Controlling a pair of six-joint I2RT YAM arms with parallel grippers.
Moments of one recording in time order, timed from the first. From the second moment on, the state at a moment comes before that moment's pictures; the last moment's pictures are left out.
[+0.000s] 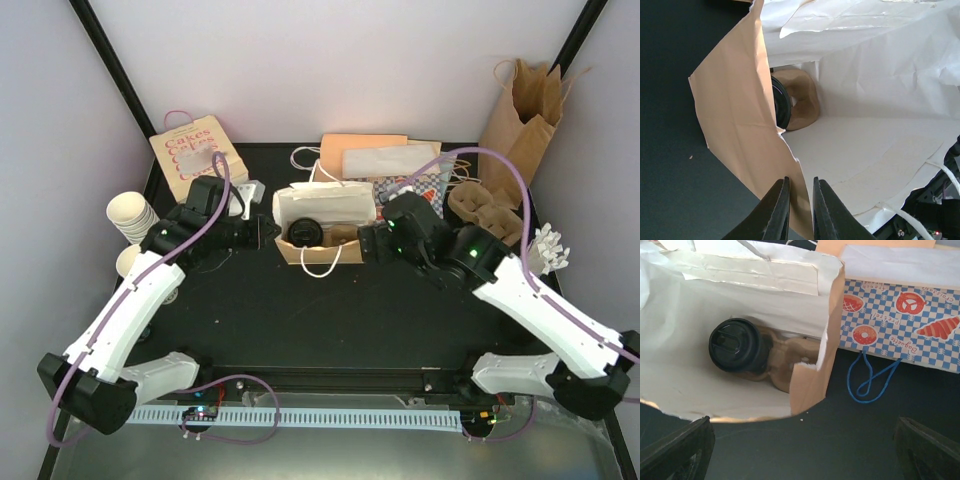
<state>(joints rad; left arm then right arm) -0.40 1.12 1.17 -0.80 0.38 -0.42 0.90 1.15 1.35 -0.95 0.35 0.45</state>
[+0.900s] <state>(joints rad) -0.40 0.79 1.15 -0.66 0.24 -0.45 0.73 1.28 1.53 -0.97 0.43 0.48</state>
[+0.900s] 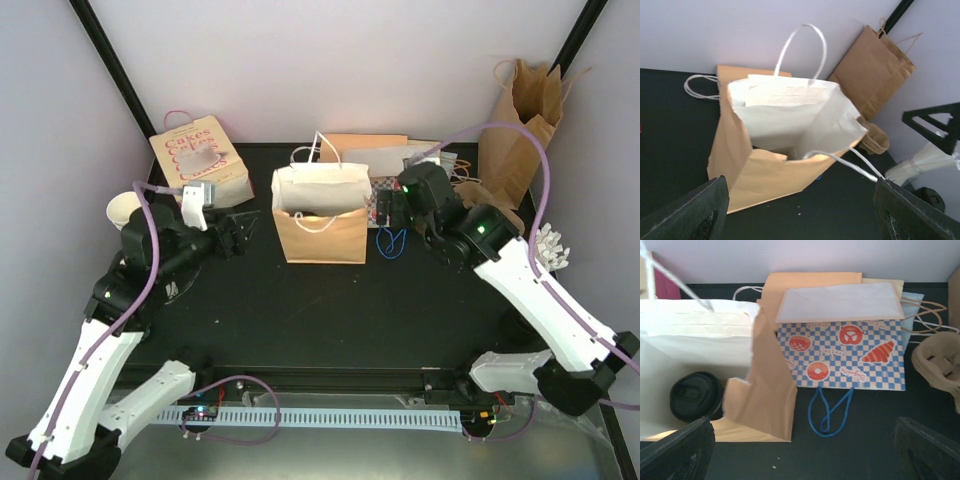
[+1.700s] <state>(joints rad) -0.40 0.42 0.52 -0.64 0.20 -0.66 0.68 0.89 0.88 -0.78 0.43 0.60</state>
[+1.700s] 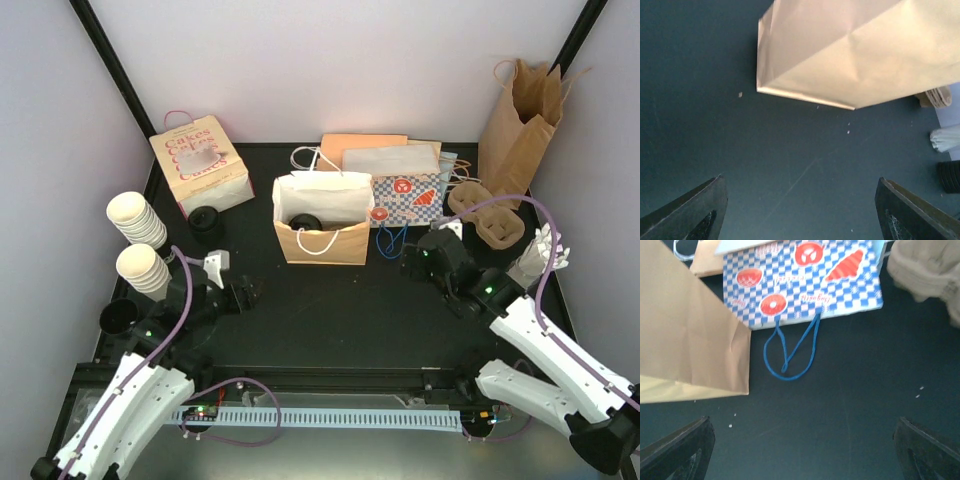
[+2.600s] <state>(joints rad) -0.40 0.47 0.32 -0.39 0.32 -0.75 0.32 1.45 0.78 -0.12 -0.28 0.68</state>
